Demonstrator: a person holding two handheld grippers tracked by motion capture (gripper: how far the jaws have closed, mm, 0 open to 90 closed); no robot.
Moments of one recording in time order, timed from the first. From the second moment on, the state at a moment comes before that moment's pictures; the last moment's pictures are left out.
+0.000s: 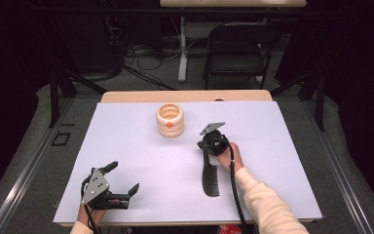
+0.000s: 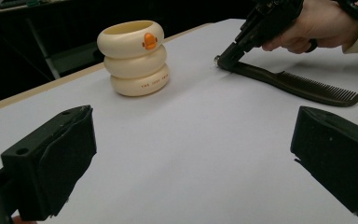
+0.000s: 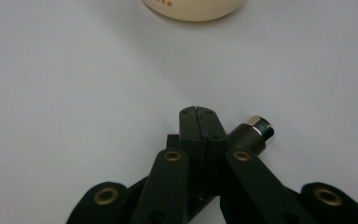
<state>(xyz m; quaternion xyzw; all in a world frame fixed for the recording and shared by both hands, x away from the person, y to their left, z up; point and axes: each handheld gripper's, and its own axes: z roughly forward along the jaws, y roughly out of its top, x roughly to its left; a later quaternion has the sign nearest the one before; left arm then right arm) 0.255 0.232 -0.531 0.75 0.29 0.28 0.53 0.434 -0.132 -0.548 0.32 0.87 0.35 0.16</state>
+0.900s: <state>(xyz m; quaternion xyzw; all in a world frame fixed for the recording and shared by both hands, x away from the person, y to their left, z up) 0.255 0.234 -0.531 0.75 0.29 0.28 0.53 0.435 -0.163 -0.541 0.35 0.87 0.31 0.18</state>
